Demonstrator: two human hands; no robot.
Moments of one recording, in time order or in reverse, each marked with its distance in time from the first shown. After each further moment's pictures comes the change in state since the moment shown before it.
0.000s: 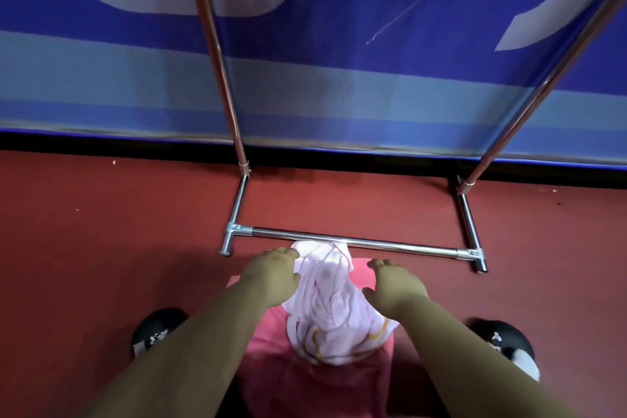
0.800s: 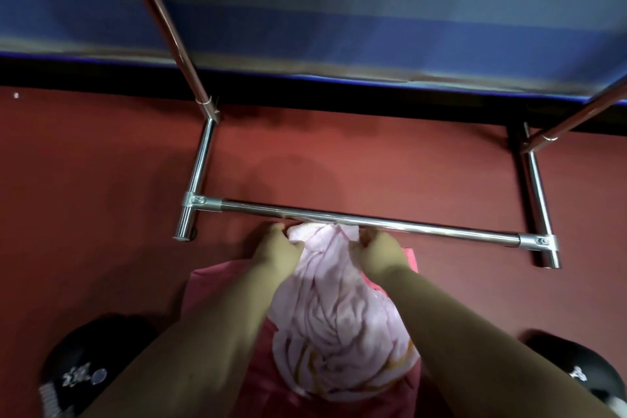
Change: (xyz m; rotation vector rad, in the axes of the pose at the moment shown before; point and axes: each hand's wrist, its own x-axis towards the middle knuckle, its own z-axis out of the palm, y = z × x) left_hand 0.172 -0.033 0.127 -0.657 0.011 -0.474; right_hand 0.174 -0.005 0.070 0.408 -0.046 0.177
